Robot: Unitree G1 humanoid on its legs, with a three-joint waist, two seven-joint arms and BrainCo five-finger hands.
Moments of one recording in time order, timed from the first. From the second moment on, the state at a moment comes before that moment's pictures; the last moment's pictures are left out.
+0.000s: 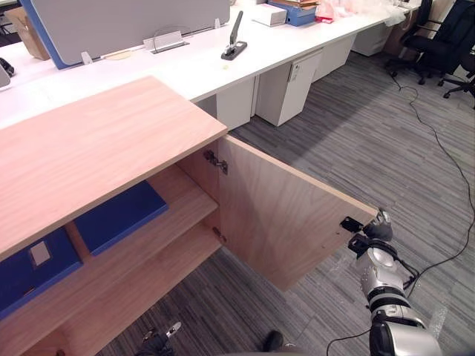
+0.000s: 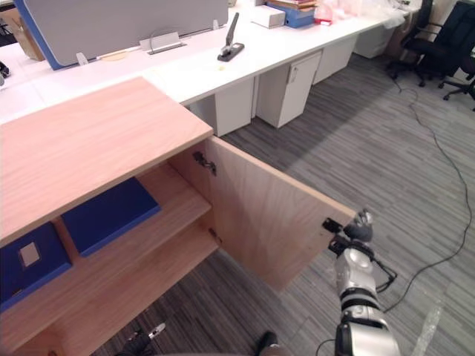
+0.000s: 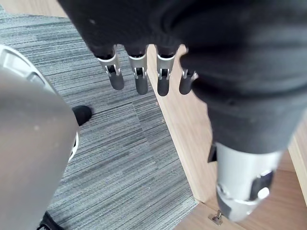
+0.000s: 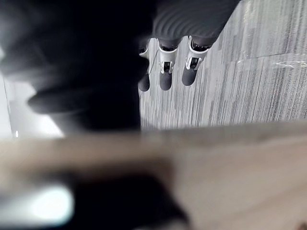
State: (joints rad) left arm 0.09 0.05 0.27 1.07 -0.13 -0.07 0.13; right arm -0.37 -0.34 -0.19 0.84 0.36 -0.13 -0.19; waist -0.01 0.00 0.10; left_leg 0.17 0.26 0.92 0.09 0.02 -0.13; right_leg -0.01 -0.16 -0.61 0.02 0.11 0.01
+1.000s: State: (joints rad) left arm 0.11 0.10 0.38 1.10 -0.16 -0.09 0.07; right arm -0.24 -0.77 0.97 0.19 -0.21 -0.24 0.52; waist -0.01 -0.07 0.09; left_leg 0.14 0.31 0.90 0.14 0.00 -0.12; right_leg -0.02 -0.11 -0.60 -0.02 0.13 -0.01
